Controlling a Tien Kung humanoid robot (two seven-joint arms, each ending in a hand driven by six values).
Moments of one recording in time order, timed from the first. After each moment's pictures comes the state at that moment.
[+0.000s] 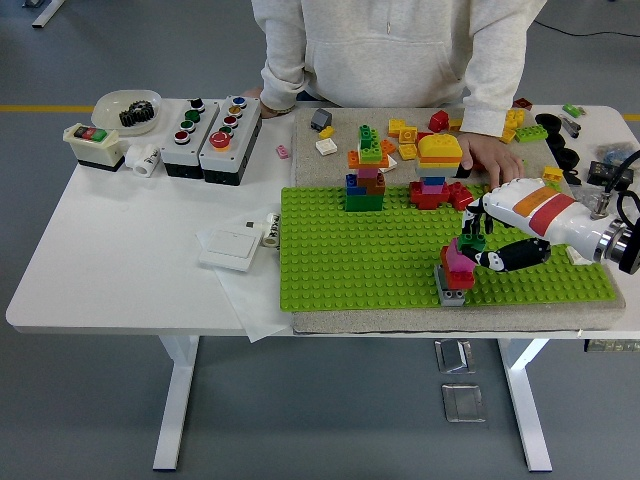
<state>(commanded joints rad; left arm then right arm) -0.11 0.03 -0.75 -0.18 1.19 -0.11 0.25 0.76 -0.72 0.53 1.30 -1.79 -0.10 0.30</state>
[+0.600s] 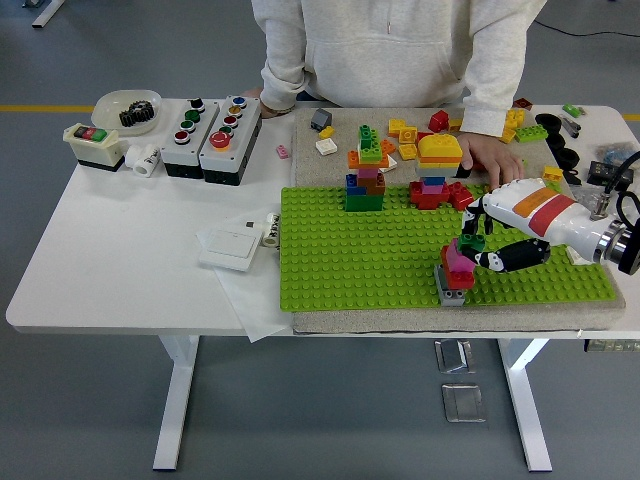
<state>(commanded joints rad) -0.11 0.03 -0.75 -0.18 1.19 -0.11 0.25 0.76 -0.72 0.53 1.30 -1.79 -0.10 0.30</state>
